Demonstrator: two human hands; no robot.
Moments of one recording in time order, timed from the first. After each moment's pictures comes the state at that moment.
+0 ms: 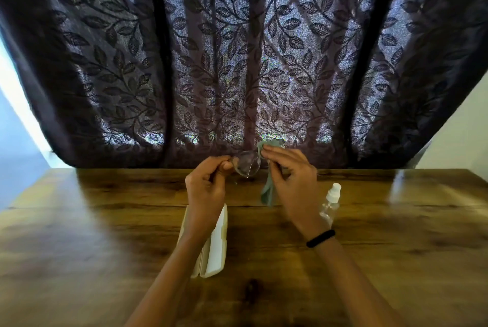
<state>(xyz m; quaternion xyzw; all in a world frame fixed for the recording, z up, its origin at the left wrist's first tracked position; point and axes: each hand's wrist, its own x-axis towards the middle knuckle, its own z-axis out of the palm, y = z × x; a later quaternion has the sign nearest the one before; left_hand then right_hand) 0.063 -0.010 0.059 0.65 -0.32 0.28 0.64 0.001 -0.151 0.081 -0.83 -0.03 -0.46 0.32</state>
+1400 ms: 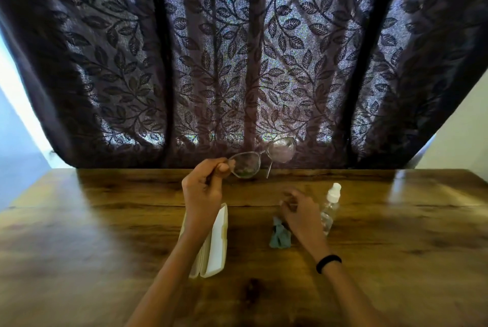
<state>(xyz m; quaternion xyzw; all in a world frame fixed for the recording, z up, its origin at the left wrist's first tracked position) 0.061 -0.004 0.055 0.63 -0.30 0.23 0.68 -0.006 -0.181 0.005 -0.89 0.18 -0.21 0.36</state>
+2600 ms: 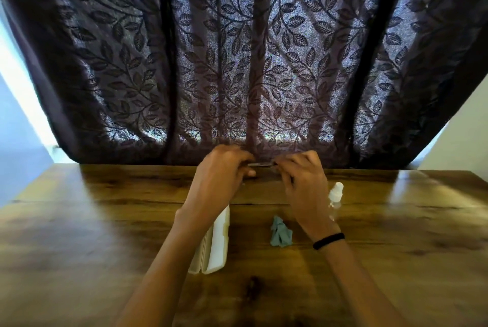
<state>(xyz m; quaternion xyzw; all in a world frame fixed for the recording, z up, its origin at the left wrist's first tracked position) 0.054 -0.007 0.109 0.85 -0.38 0.20 0.31 -0.005 -0.162 0.072 -0.88 0.02 -0.45 0.12</state>
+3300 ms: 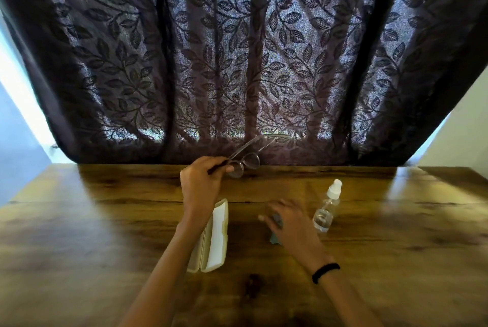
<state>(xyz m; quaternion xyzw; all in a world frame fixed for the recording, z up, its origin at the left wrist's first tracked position) 0.074 -0.003 0.057 0.78 -0.20 0.24 0.54 -0.021 -0.163 -0.004 -0.97 0.07 -0.12 0.19</state>
